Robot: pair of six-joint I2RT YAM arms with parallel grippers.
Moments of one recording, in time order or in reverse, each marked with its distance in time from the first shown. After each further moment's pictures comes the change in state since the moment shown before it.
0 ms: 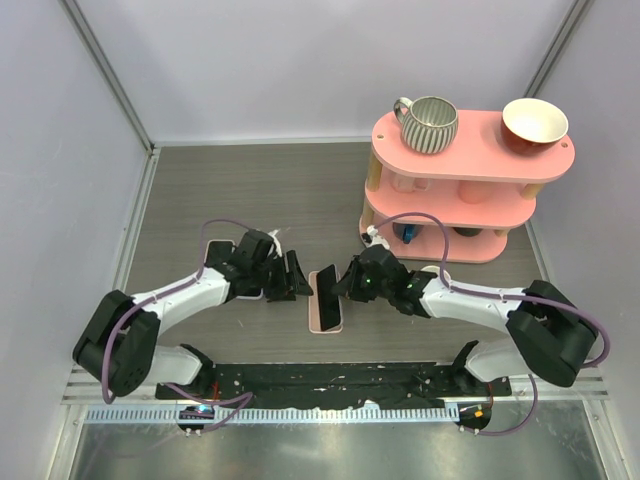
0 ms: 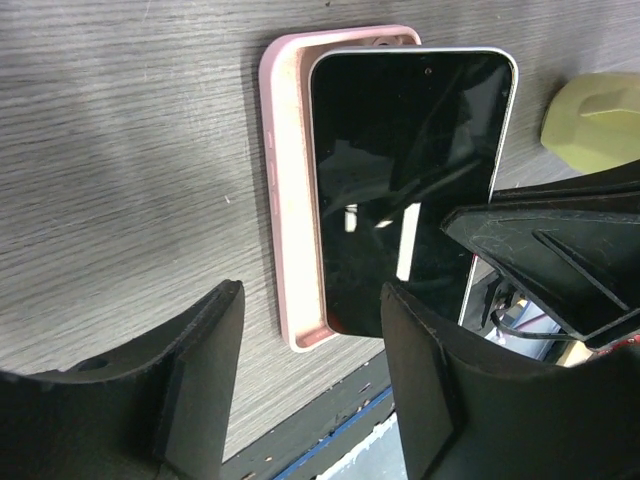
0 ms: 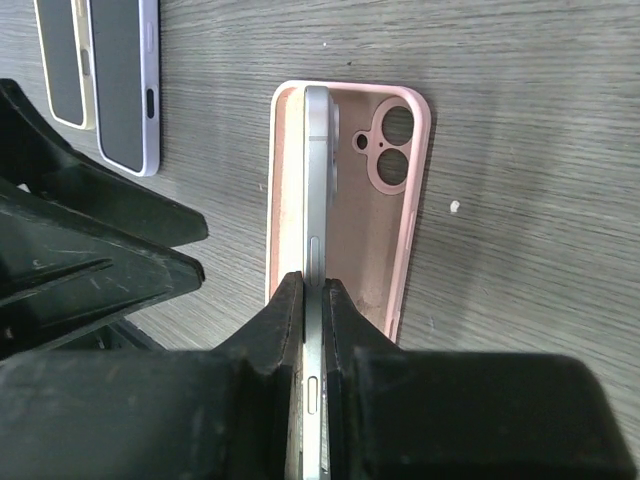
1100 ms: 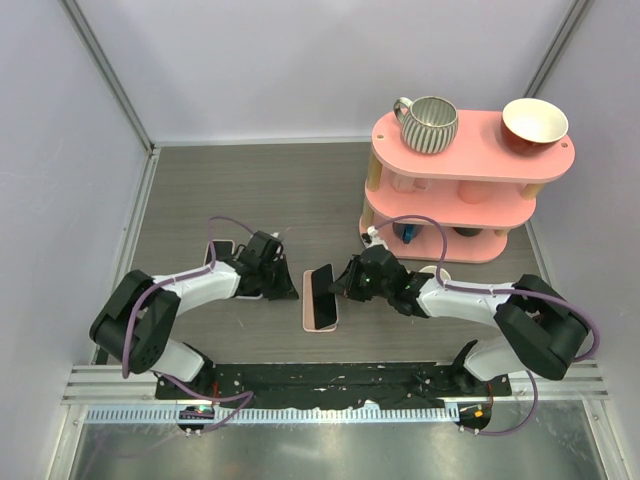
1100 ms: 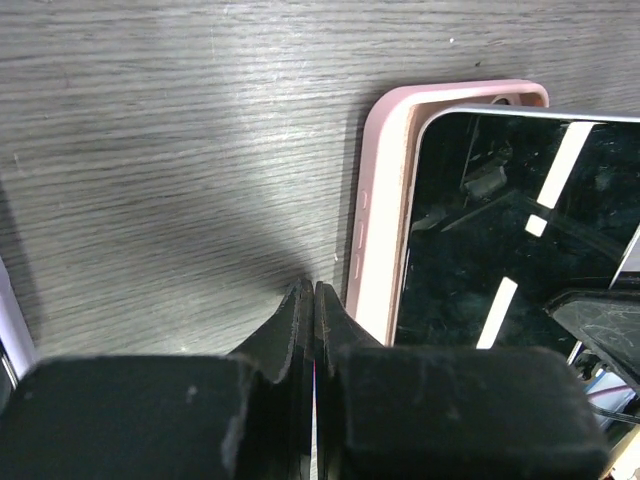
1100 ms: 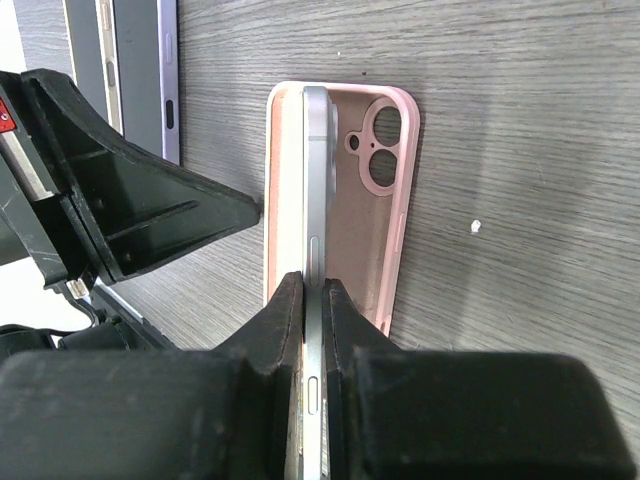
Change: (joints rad) left arm -0.001 0.142 0.011 0.003 -0.154 0.032; right arm -0.023 0.055 -0.037 0.141 -0.053 0.046
